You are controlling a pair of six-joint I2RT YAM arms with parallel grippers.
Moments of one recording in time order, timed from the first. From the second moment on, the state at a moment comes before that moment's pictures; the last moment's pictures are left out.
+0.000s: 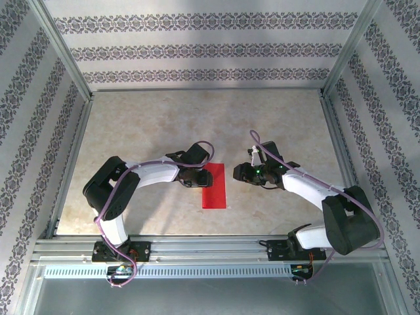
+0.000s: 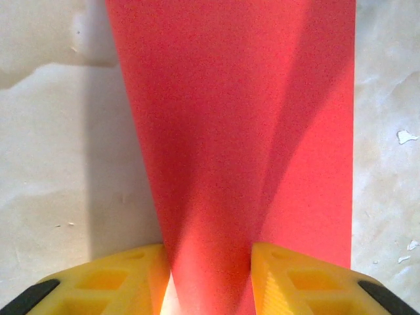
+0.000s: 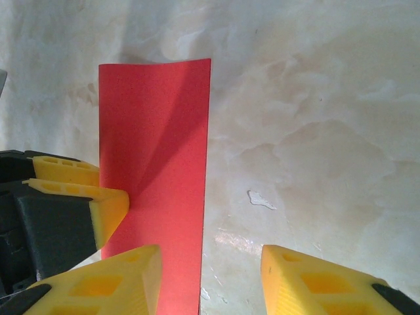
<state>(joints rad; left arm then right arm) -0.70 1.80 1.02 -0.37 0.21 -0.66 0.38 1.36 0.64 -0.25 -0.44 0.59</state>
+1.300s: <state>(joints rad) -0.70 1.80 1.03 -0.38 0.21 -0.66 0.53 1.64 0.69 -0.09 -0.61 0.69</state>
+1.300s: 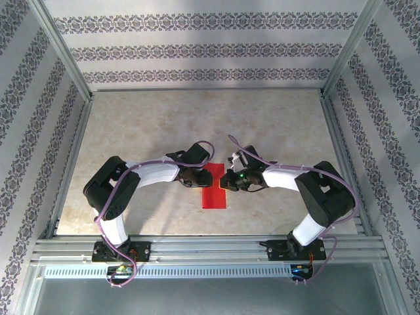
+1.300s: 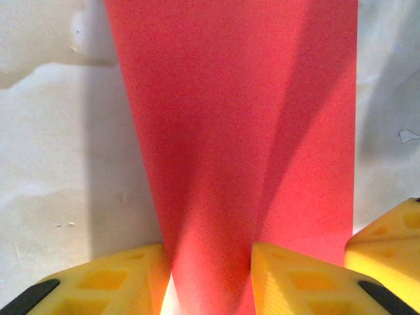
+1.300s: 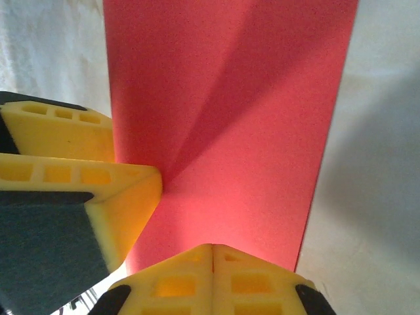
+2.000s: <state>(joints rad) -0.71 1.78 1.01 -0.37 0.19 -0.68 0.53 1.69 0.70 -0.10 -0.61 0.69</state>
